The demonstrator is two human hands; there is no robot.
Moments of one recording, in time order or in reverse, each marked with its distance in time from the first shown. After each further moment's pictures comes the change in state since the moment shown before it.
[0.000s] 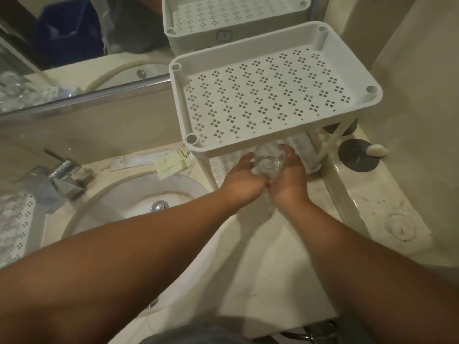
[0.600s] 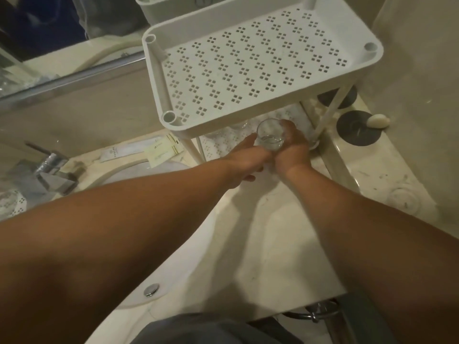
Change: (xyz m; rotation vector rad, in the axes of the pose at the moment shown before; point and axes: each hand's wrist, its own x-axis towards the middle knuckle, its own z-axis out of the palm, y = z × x) left_hand 0.019 0.013 0.014 -0.092 -0.177 -0.156; right_hand 0.027 0.021 -0.005 -0.172 -0.042 -0.006
